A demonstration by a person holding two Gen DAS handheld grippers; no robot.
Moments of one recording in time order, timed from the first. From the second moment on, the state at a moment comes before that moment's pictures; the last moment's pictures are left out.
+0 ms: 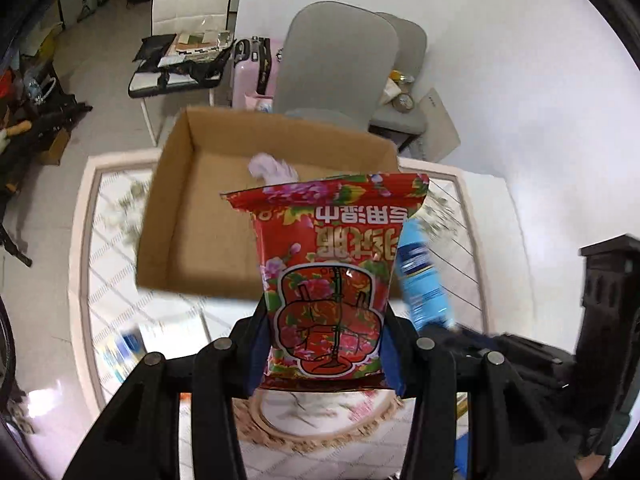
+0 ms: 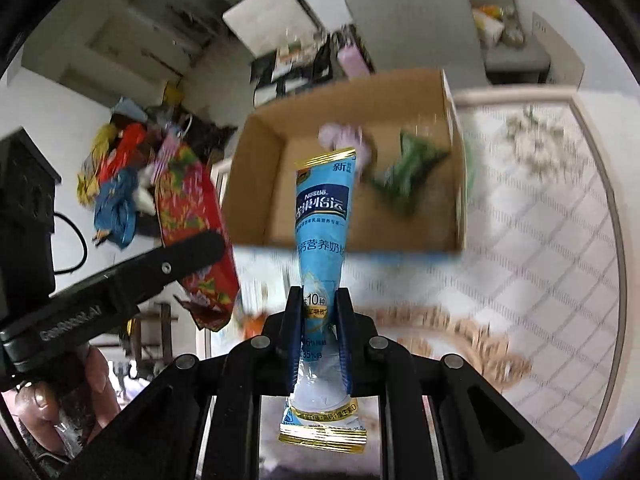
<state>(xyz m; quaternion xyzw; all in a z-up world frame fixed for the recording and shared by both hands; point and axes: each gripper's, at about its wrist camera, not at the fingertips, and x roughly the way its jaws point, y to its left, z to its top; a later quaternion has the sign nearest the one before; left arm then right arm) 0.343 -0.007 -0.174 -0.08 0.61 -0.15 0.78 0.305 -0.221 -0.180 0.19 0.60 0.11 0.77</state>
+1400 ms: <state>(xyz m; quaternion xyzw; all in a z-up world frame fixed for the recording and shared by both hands) 0.482 0.057 -0.309 -0.08 0.72 -0.04 0.69 0.493 -0.126 -0.358 0.06 0.70 0.04 0.71</state>
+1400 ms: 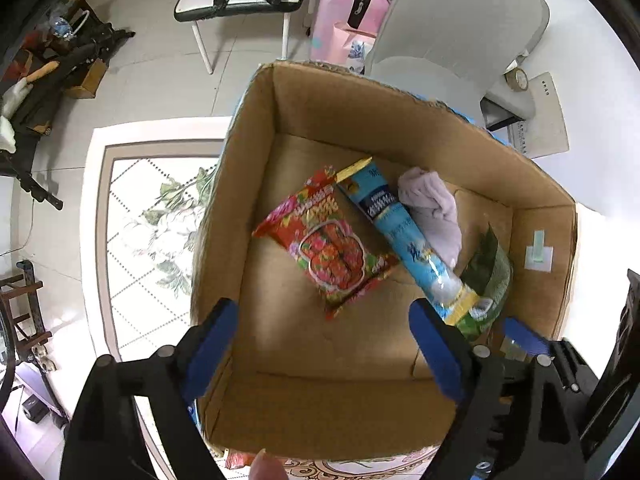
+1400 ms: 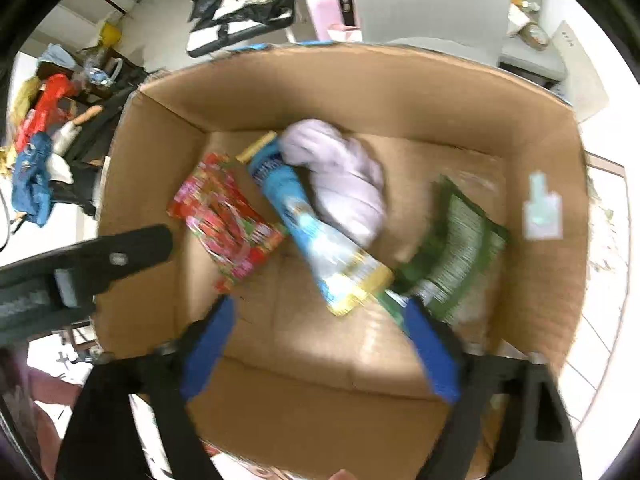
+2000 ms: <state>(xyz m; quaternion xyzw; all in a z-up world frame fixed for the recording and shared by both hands) 0.359 0.023 -0.203 -0.05 0.60 -0.02 0.80 0.364 -0.195 -0.251 0.07 0.61 0.00 0.79</state>
